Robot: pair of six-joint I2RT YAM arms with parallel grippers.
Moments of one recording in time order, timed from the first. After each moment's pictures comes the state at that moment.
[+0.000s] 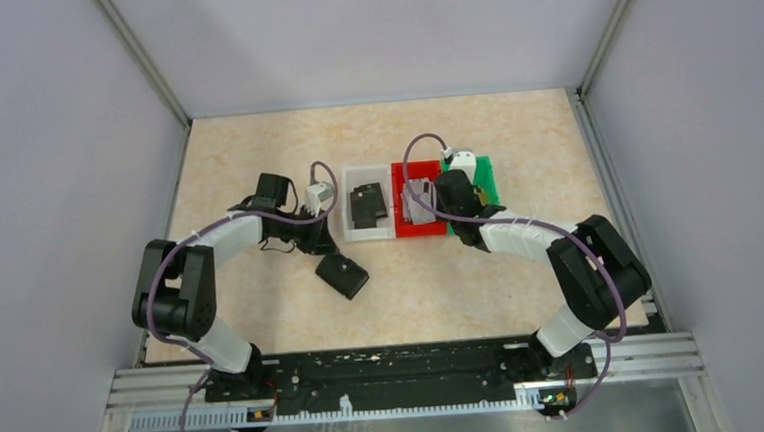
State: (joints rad) left arm -0.24 1.63 0.89 -0.33 0.74 0.26; right arm 0.55 1.56 0.80 0.11 0.40 0.40
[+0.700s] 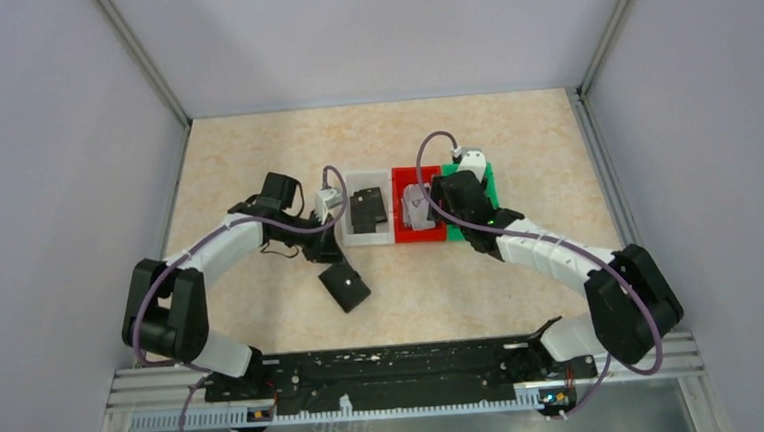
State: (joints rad) left arm -0.33 1.51 0.89 -0.51 0.84 0.34; right arm 0.60 1.37 0.77 -0.02 0.41 0.48
